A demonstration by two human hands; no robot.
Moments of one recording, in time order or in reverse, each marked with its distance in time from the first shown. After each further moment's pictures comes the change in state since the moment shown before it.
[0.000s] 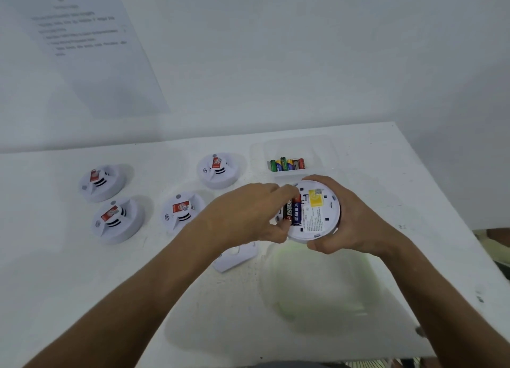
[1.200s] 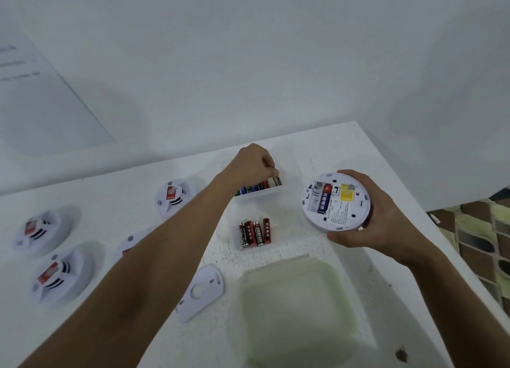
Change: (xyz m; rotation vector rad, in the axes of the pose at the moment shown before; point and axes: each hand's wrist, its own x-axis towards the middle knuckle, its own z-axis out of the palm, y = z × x) left_hand 0.200 -0.062 0.047 -0.462 -0.036 -0.382; right_hand -0.028 0.039 -0.089 0.006 0.304 0.091
